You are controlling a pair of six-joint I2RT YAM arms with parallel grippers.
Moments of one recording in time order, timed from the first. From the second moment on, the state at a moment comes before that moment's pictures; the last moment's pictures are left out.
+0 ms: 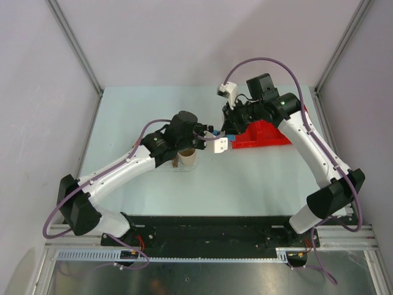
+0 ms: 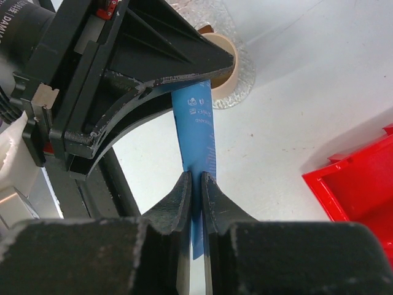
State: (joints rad) left arm -0.82 1.41 1.25 -0.40 -0.01 1.03; right arm 0.50 1.57 1.75 -0.98 -0.61 -0.29
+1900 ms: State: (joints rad) left arm -0.50 1.27 1.21 0.09 0.62 -0.26; right arm 0.47 1.39 1.57 -0.22 -0.79 0.15
